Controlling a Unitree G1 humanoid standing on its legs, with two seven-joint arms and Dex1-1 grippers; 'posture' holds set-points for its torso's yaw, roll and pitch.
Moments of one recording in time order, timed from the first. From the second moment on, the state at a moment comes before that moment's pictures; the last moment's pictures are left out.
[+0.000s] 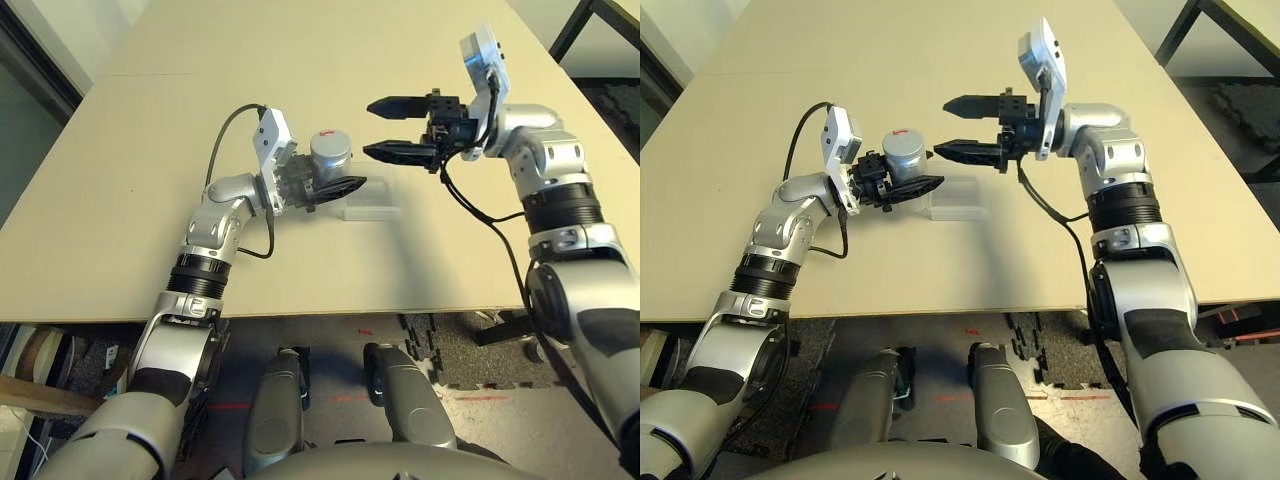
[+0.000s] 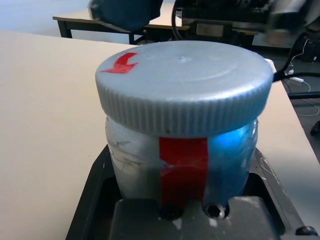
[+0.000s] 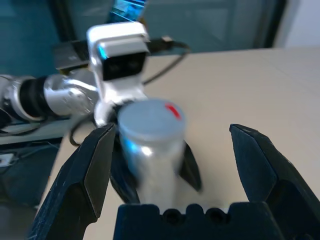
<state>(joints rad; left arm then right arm) -0.72 0.29 -0.06 0.37 -0.35 0.18 -1.08 -1.04 -0.36 0.03 0.56 0.34 0.28 1.39</state>
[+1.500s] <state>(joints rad) -0.73 0.28 -0.08 0.38 -0.34 0.19 -1.04 -1.07 -0.28 0.07 0.66 0.30 0.18 1.29</state>
